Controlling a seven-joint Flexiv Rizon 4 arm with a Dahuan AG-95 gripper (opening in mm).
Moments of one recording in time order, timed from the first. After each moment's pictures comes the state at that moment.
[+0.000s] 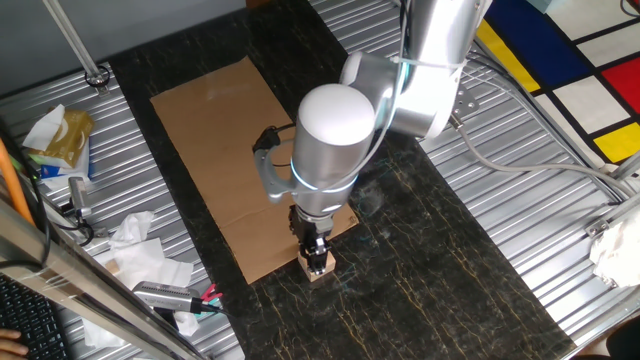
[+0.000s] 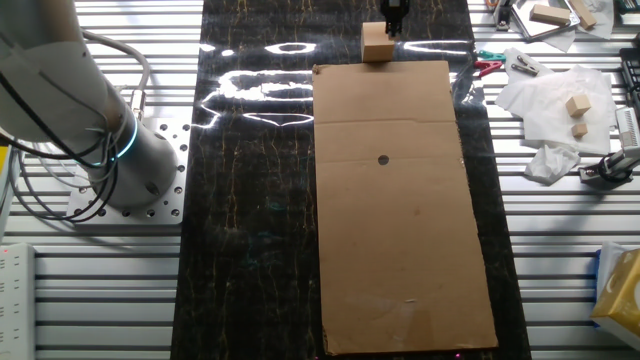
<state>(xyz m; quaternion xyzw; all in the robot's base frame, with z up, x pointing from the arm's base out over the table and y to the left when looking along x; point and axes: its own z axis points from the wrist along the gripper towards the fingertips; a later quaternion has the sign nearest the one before) 0.502 0.275 0.103 0.05 1.00 0.02 0.07</state>
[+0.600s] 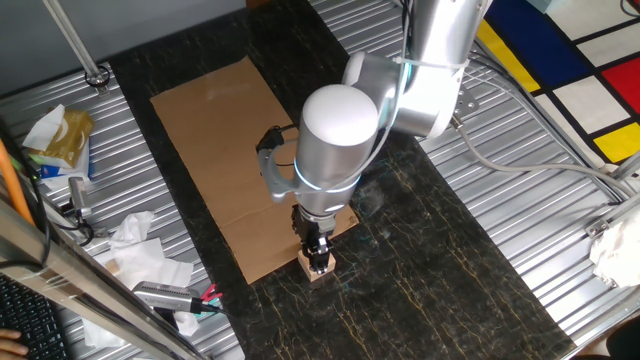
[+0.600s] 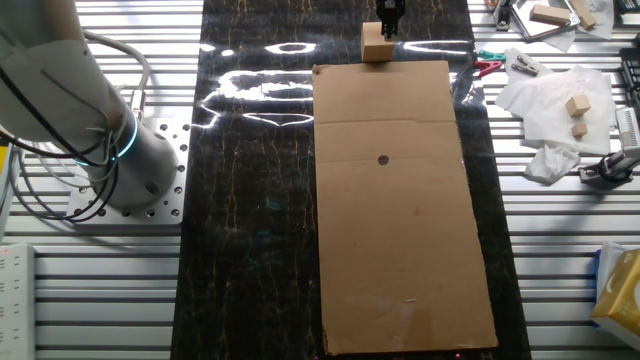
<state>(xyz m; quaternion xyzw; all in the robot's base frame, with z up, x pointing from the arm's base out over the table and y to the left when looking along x) 0.498 0.275 0.098 0.06 1.00 0.02 0.07</state>
